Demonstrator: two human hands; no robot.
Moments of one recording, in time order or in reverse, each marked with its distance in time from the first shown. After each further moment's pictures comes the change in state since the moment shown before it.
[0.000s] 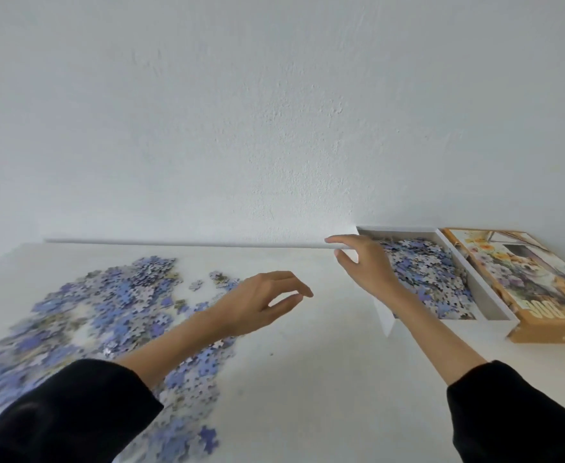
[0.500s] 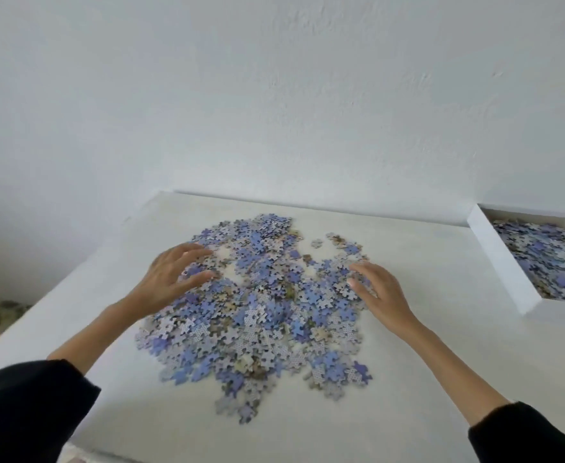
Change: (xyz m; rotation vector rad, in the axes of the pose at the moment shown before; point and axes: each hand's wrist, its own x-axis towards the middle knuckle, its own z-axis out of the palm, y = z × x) left_hand -0.293 -0.146 -0.101 0.124 0.143 -0.692; right_hand -0.073 -0.114 0.157 0.030 -0.345 0.143
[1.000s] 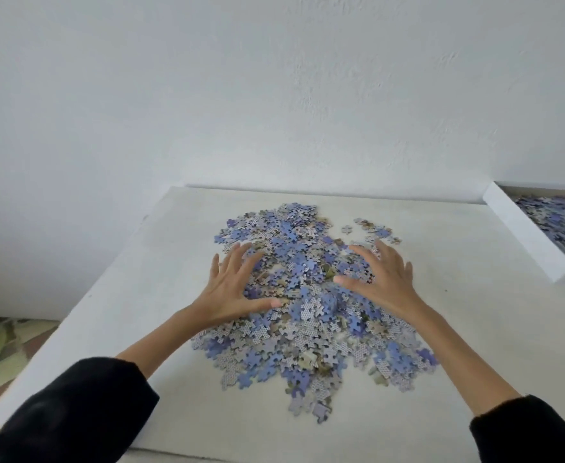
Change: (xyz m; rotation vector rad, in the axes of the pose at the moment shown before) left_hand -0.005 -0.005 0.026 0.027 -0.135 0.177; right_hand 0.001 -0.086 0.041 -0.193 -0.069 0.191
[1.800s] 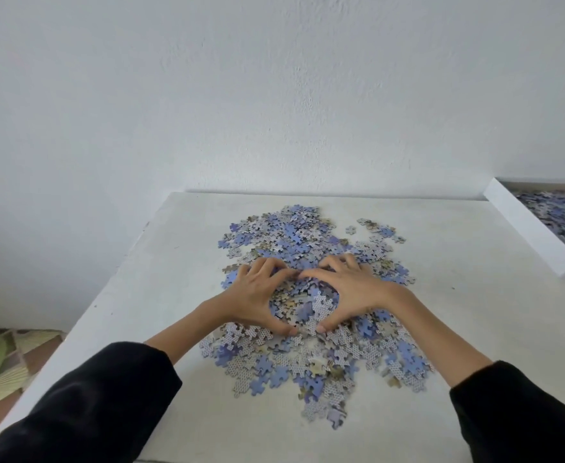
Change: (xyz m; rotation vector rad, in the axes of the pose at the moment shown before) left_hand 0.019 0.010 -0.004 0.168 -0.189 0.269; right_hand 0.013 -0.059 0.002 -0.322 -0.435 -0.290
